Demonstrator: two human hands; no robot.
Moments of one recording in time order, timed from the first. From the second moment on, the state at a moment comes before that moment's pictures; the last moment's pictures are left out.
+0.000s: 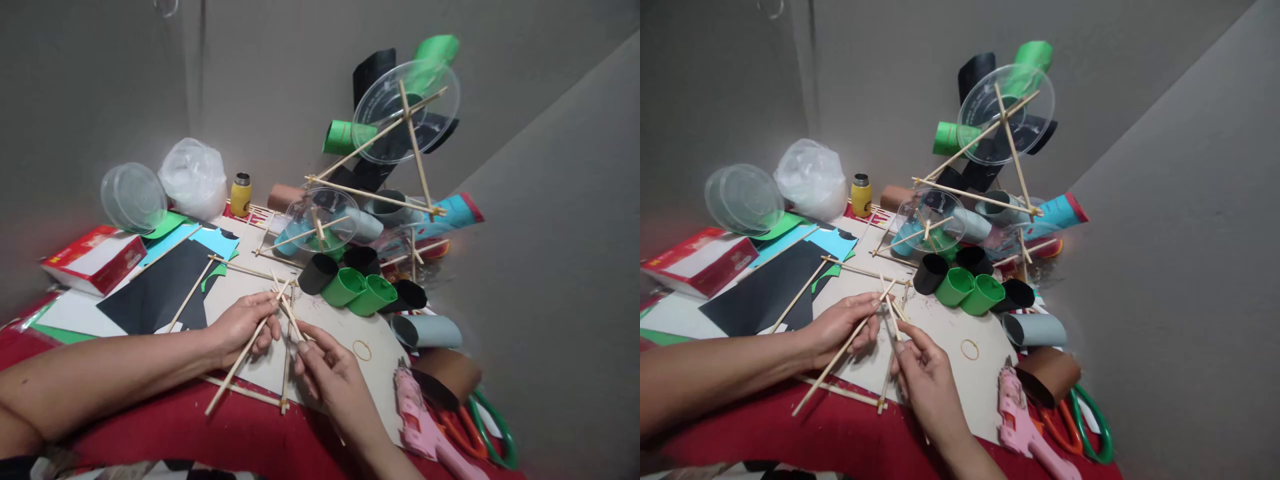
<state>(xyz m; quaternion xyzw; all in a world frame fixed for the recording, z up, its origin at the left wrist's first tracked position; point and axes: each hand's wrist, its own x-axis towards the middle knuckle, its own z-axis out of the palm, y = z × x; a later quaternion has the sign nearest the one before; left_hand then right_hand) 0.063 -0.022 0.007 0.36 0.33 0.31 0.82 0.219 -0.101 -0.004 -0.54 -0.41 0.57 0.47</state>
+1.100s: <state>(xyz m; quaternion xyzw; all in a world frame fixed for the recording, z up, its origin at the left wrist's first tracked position) 0.064 -0.043 0.015 0.40 0.30 0.20 0.84 0.235 -0.096 0.000 -0.43 -0.45 0.65 0.44</state>
